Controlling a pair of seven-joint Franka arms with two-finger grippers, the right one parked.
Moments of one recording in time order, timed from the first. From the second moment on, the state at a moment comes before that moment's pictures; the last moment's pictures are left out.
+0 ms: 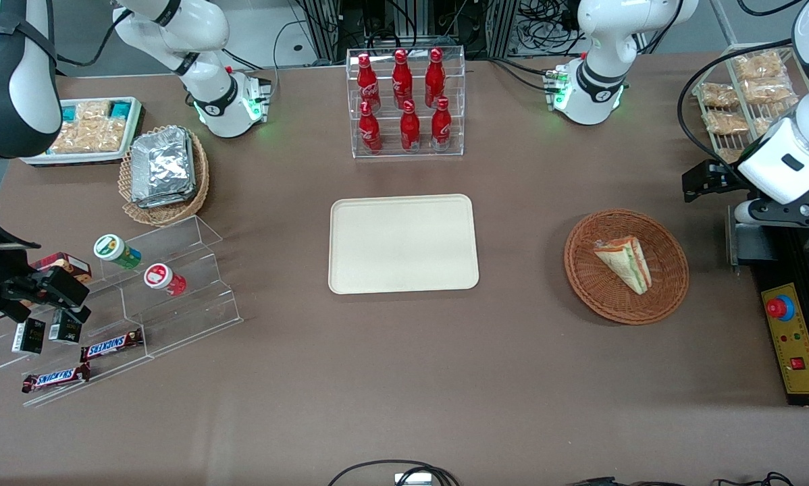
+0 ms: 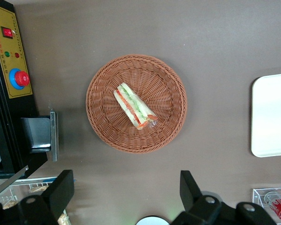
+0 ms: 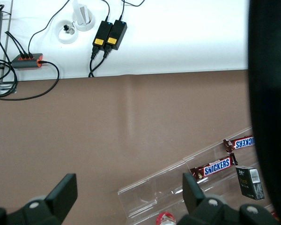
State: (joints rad) arm 0.12 0.03 -0.21 -1.57 0.06 1.49 0.02
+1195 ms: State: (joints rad) arm 0.17 0.06 -0.20 -2.00 0.07 1.96 -0.29
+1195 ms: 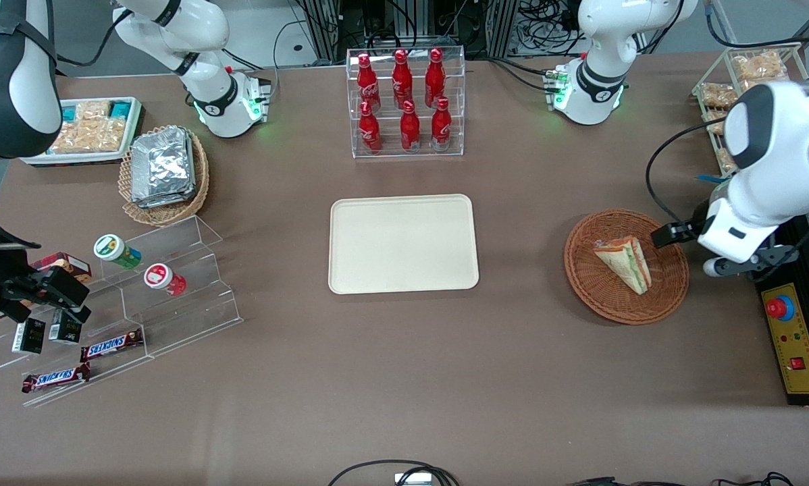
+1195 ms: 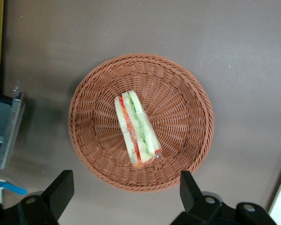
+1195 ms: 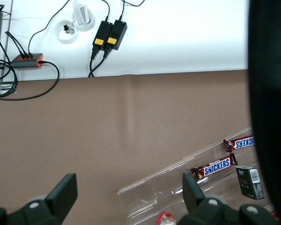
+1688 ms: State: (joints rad) arm 0.17 0.07 -0.20 -2.21 0.07 2.24 -0.46
